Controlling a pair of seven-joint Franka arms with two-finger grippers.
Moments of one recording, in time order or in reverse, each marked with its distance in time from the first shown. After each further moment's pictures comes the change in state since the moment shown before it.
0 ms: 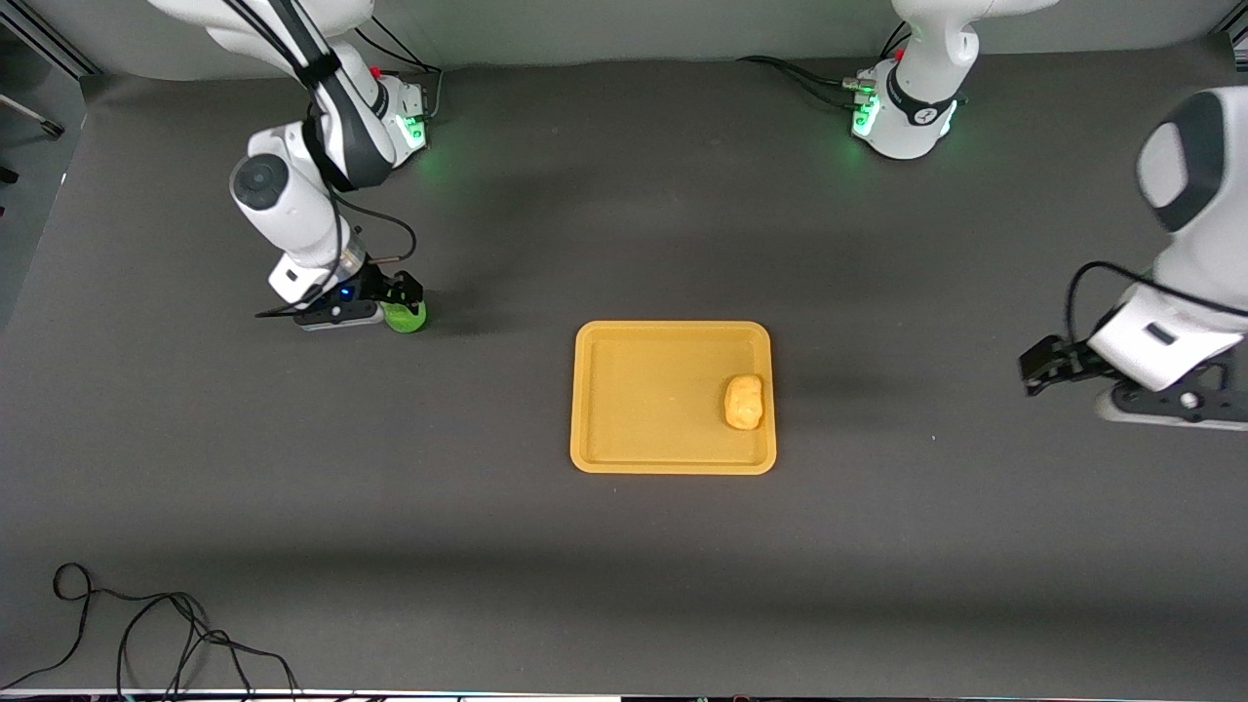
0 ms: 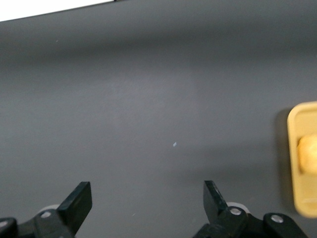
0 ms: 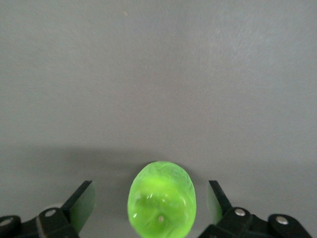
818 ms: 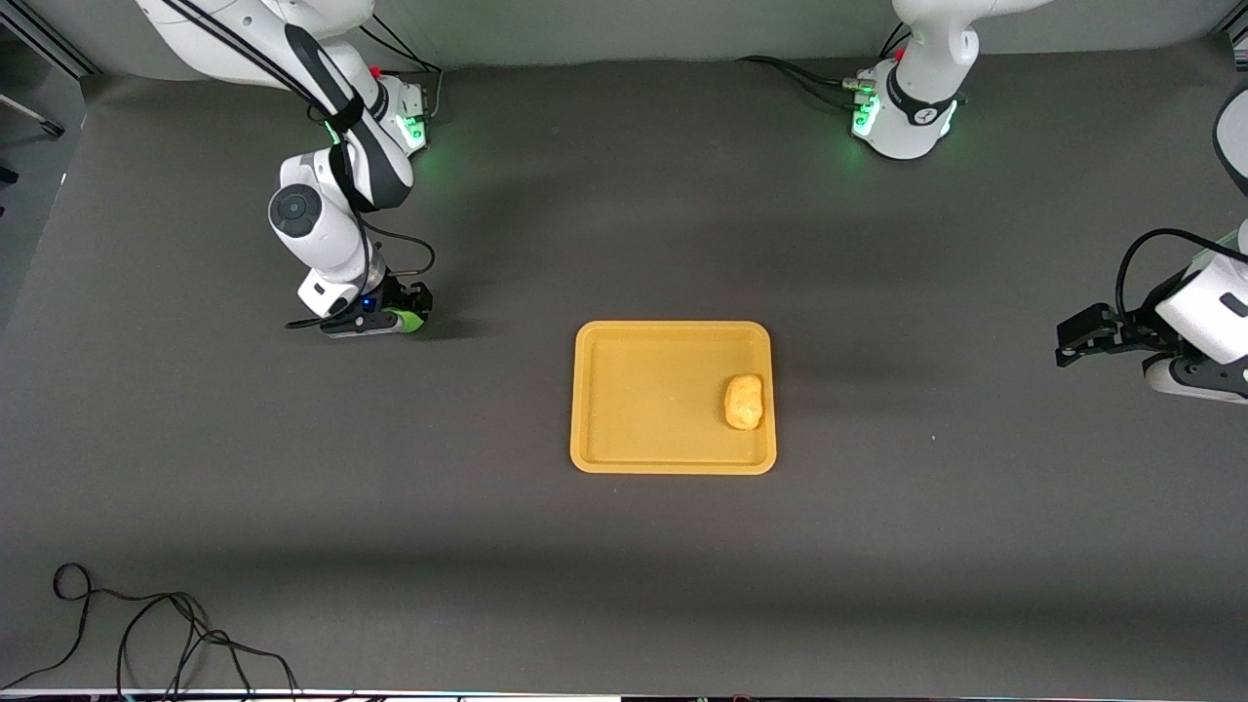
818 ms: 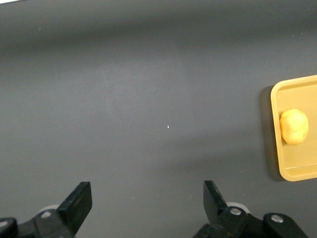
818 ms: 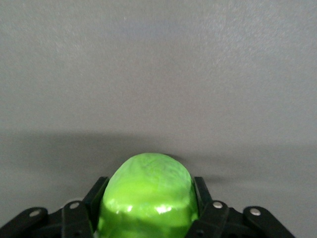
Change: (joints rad) left arm 0.055 -0.021 -0.002 0.025 -0.108 -0.084 0.133; right arm 0.000 0.124 -0.003 -0.015 0.000 0.086 0.010
